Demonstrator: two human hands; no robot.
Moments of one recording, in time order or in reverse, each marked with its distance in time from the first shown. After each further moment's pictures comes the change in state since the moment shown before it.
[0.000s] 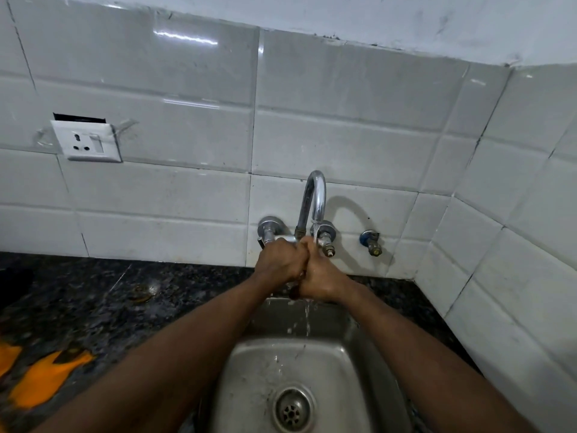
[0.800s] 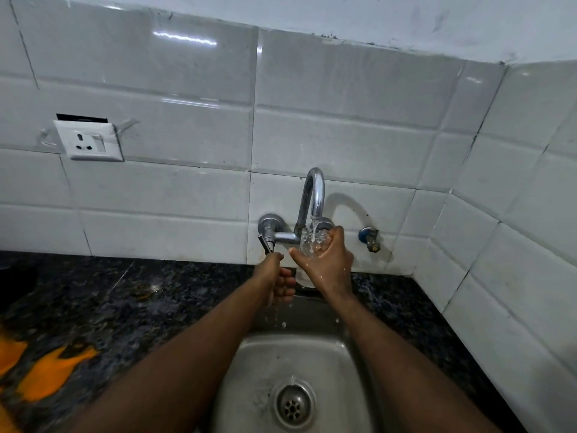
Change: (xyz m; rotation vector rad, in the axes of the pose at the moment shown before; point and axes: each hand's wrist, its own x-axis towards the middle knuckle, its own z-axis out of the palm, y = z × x) left_hand -0.018 -0.025 0.008 -0.824 -0.194 -0.661; right_hand -0.011 -0.007 0.013 0.270 0.718 0.059
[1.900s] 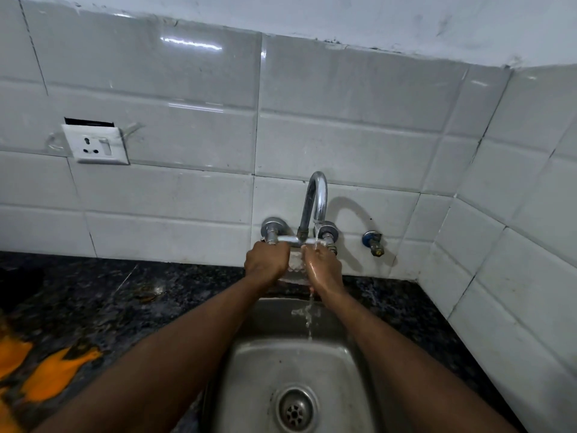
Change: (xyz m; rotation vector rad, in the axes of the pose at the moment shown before) left_hand 0.010 0.025 0.000 0.490 0.449 0.328; right_hand 0.005 -0.008 0.014 0.107 -0.225 0.292
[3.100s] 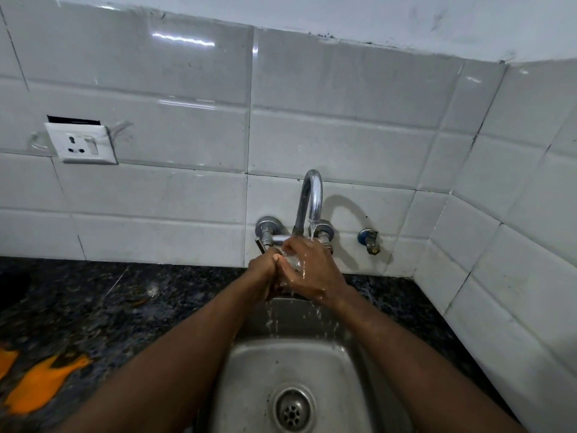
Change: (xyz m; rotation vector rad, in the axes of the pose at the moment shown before) left_hand -0.013 -0.002 -0.004 -0.527 -0.386 -0.240; right_hand 0.000 -0.004 -0.011 -0.469 -0.099 -0.772
